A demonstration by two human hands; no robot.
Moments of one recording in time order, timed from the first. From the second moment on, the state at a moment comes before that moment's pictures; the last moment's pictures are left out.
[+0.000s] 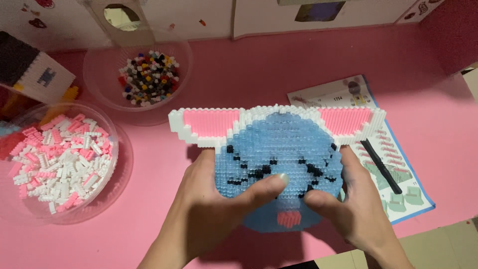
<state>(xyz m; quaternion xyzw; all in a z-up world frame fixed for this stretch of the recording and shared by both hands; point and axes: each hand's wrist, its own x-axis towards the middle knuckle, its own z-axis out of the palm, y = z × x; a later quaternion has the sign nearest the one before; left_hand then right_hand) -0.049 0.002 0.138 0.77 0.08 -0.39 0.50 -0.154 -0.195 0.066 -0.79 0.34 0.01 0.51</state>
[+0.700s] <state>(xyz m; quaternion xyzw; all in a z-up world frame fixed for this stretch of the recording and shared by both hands) -0.029 0.015 0.031 0.78 -0.27 -0.07 0.56 -0.167 -0.246 0.048 -0.95 0.13 -0.04 0.28</state>
